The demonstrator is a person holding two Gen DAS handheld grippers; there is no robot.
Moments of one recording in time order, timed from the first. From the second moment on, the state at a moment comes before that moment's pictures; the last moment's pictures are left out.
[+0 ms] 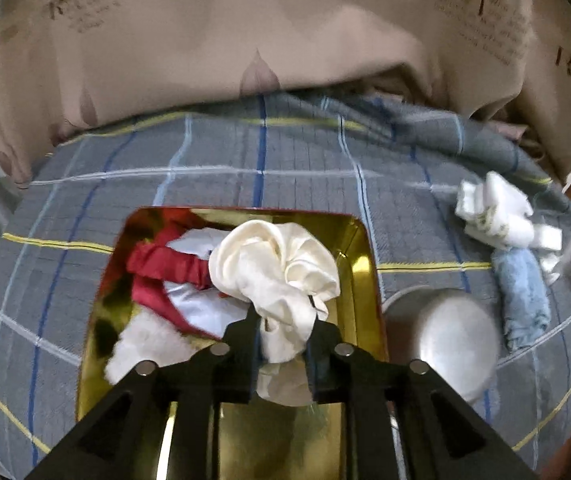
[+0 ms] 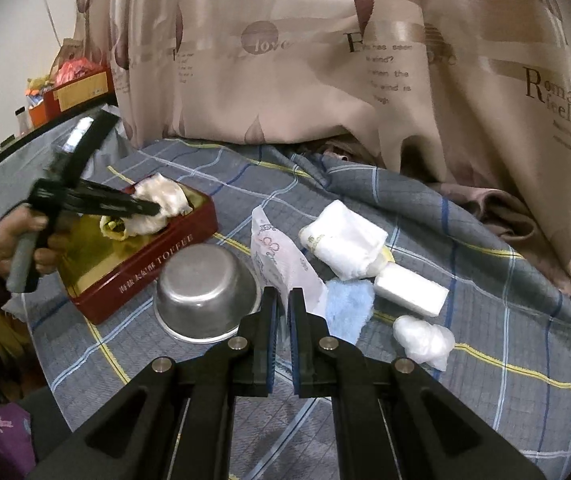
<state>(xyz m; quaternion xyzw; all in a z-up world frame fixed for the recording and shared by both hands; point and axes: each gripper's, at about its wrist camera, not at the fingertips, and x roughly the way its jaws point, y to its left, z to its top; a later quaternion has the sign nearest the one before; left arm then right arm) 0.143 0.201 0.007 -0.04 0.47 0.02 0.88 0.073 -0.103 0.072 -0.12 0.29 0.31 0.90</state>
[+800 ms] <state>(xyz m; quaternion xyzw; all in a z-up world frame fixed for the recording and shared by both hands) -0.025 0.230 0.060 -0.09 0.41 0.16 0.89 0.050 -0.030 0.105 -0.07 0.26 0.41 0.87</state>
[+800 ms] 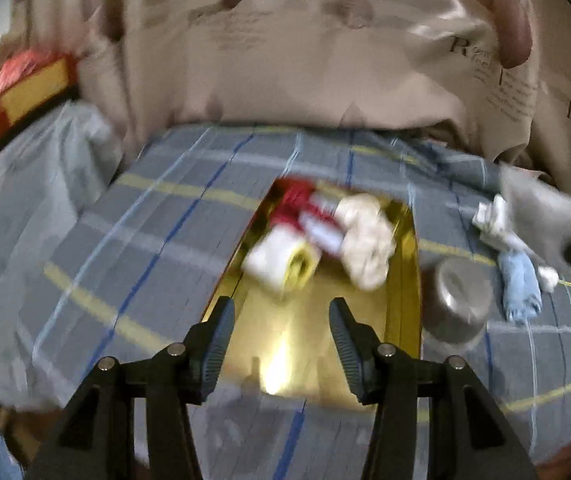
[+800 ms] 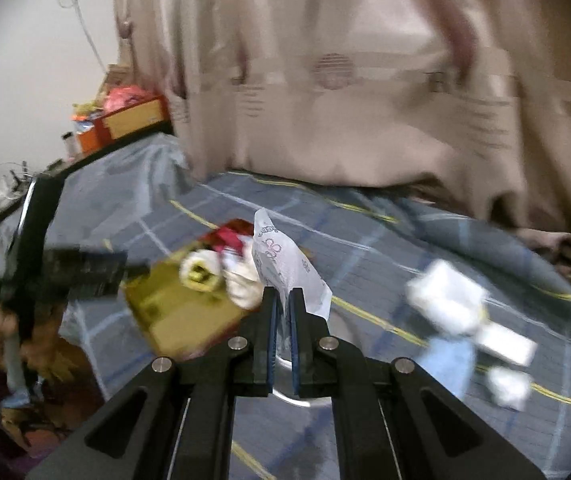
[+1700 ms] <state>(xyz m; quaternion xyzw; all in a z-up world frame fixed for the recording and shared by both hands) -0.074 0.254 0.044 -0.10 0.42 0.22 0.88 0.067 0.151 0.011 -0.14 0.37 0.41 0.82</state>
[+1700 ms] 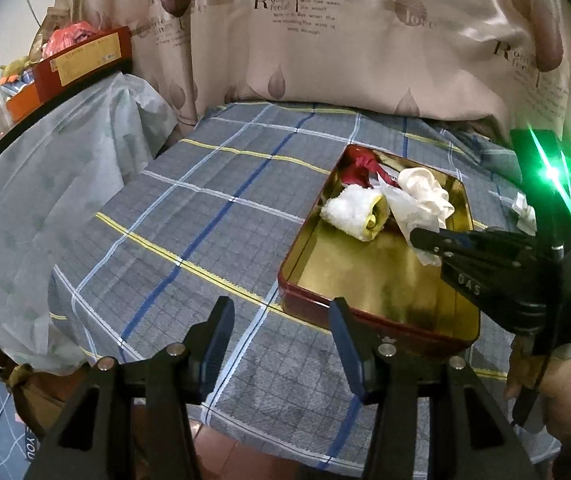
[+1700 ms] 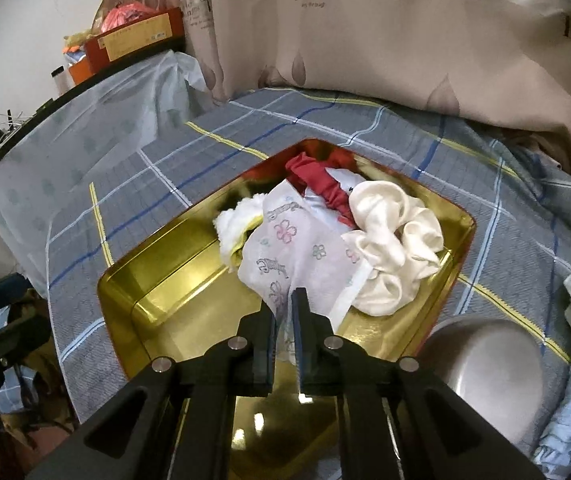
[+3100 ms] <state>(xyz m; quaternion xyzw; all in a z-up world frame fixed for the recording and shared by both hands) 0.017 0.089 0.063 0.00 0.46 -0.03 0.89 0.073 -0.225 -0.015 -0.02 0.33 0.09 0.94</state>
